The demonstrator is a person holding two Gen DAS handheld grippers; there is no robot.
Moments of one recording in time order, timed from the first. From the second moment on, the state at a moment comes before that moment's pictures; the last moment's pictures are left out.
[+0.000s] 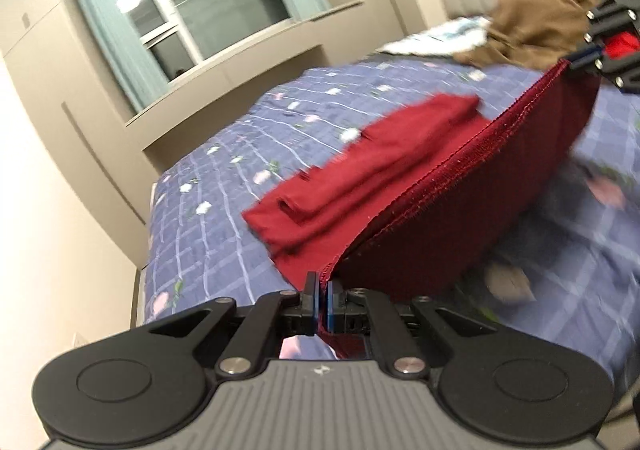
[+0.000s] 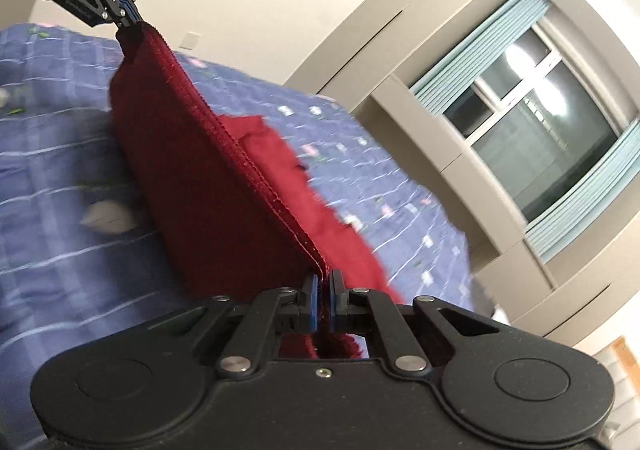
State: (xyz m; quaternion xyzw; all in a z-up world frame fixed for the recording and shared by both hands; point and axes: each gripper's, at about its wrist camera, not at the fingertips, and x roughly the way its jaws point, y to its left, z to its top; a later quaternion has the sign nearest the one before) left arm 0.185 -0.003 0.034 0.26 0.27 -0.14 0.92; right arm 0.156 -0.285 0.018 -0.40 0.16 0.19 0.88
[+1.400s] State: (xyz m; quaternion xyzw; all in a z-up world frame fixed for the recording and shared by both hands) left arm 0.598 -0.009 -0.069 0.19 0.43 -0.06 0.88; right arm 0.598 -0.259 -0.098 -0.37 0.33 0.15 0.85
